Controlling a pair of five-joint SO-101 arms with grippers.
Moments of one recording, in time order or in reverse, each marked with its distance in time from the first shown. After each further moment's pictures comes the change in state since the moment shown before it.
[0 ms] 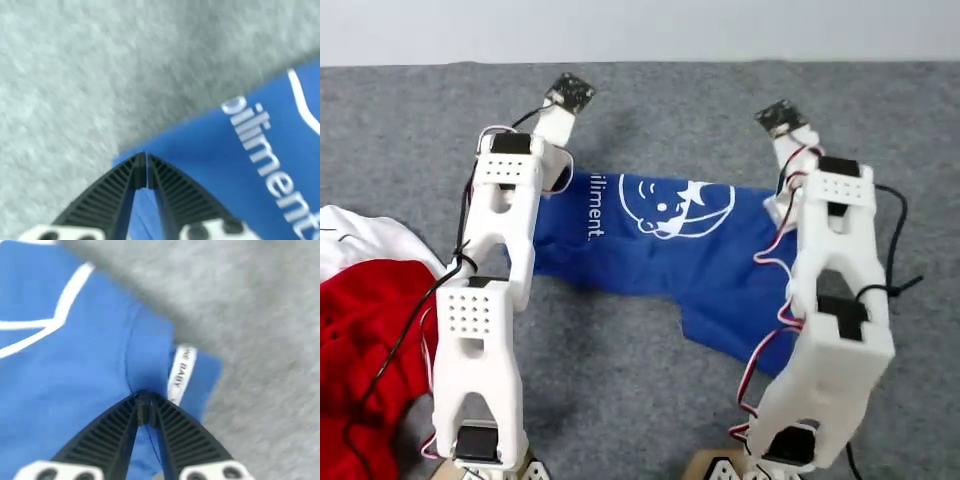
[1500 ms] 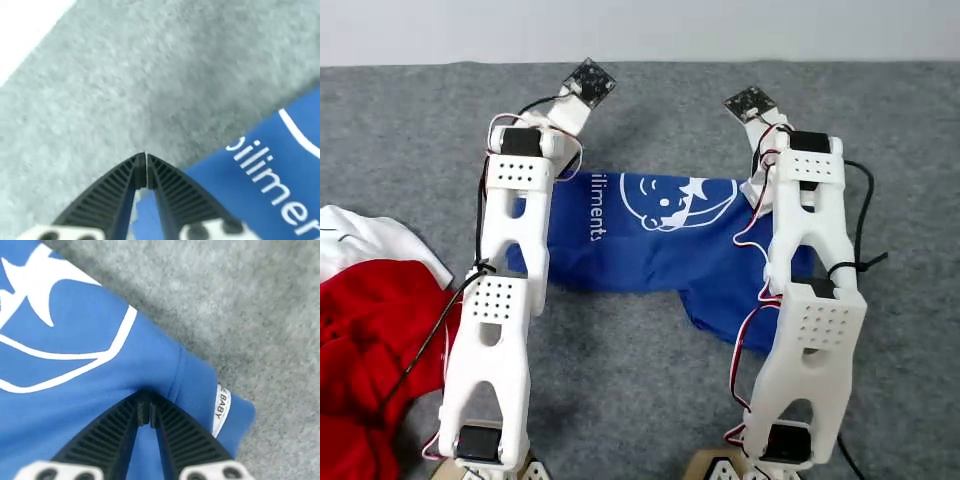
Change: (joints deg) left arm 1.9 18.7 -37.9 10.9 -7.2; right arm -5.7 13.9 -20.6 12.1 -0.1
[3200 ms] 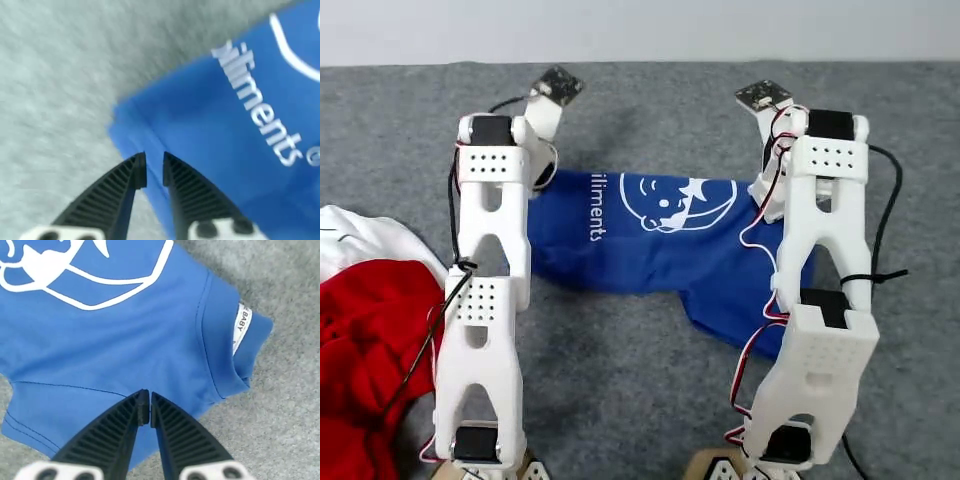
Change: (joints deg) left arm -3.7 -6.4 6.7 21.7 3.9; right arm 0.1 -13.1 -0.1 22.0 -3.8
